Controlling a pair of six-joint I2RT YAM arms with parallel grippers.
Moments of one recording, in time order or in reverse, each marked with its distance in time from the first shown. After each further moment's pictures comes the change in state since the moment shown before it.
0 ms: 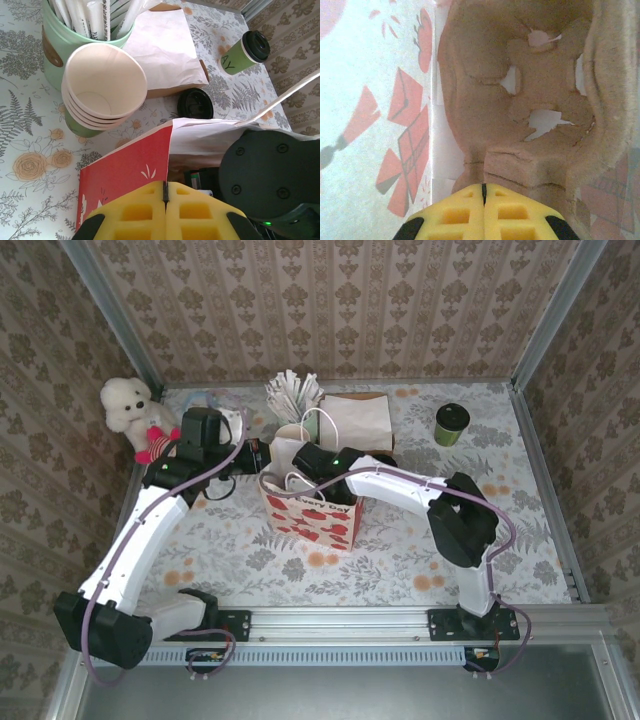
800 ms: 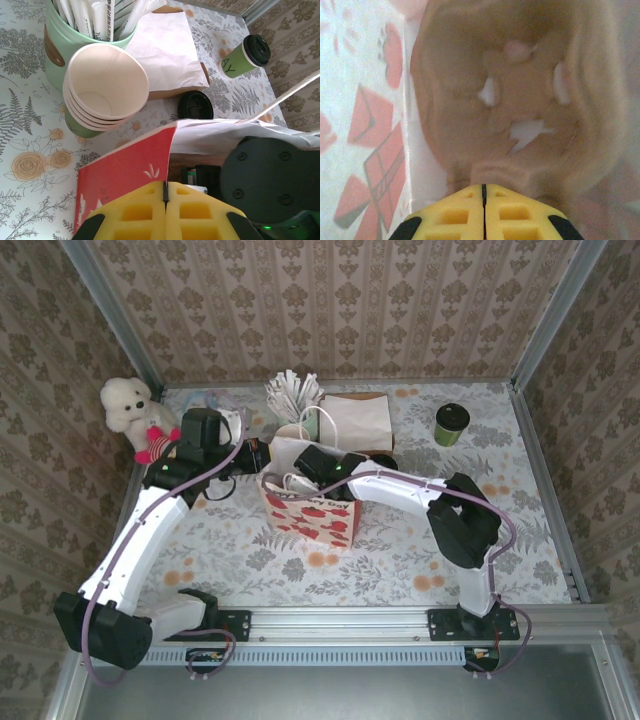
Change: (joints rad) left arm 0.002 0.003 -0.010 0.014 0.000 -0.022; right arm 0.000 -0.022 -0.072 0.135 0.044 0.021
